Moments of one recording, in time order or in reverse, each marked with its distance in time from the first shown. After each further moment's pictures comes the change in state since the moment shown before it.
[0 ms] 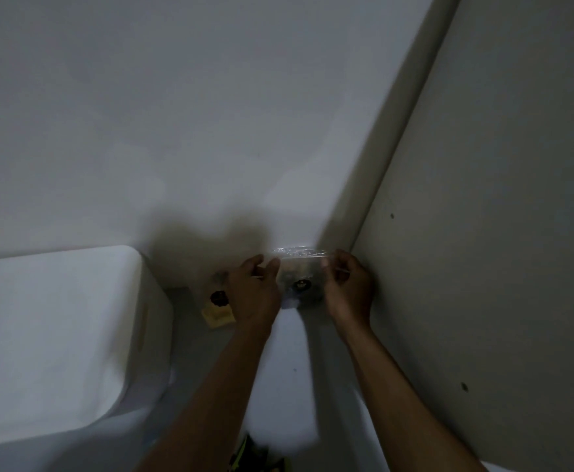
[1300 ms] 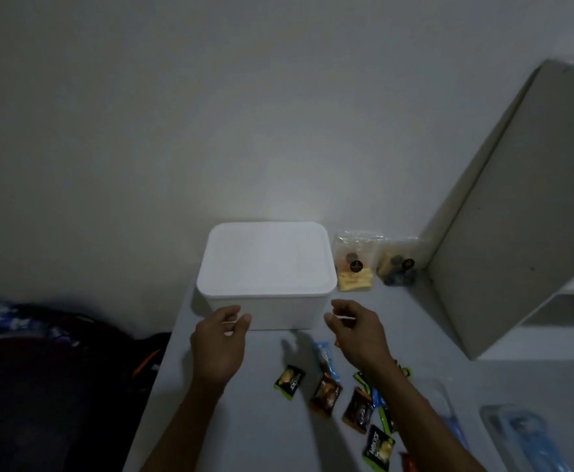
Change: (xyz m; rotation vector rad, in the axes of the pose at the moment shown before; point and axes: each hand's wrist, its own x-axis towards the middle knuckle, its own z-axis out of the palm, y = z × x) left_hand -0.123 -0.118 -0.466 0.027 0.060 0.123; right_hand -0.397 -0.062 0.051 -0.228 -0.412 -0.183
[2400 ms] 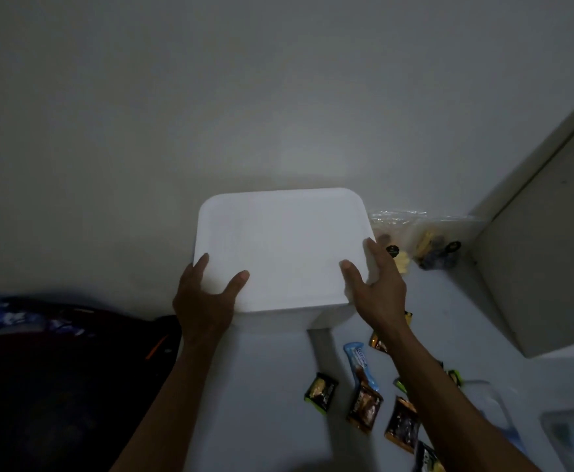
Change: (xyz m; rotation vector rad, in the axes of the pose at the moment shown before) left_hand 0.152 -0.026 0.005 0.195 0.105 -0.040; right_hand 0.112 -0.020 0.063 0.012 0.240 -0.069
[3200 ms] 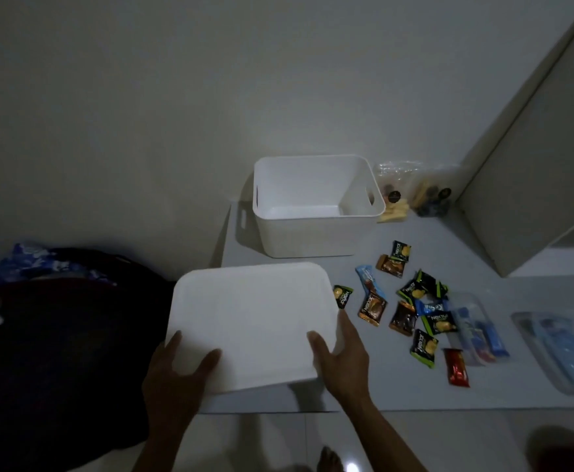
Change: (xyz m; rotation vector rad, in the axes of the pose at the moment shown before) left_hand -0.206 -0.193 -0.183 0.112 -0.117 -0.207; right_hand -0.320 0.046 0.029 0.011 -0.145 0.220
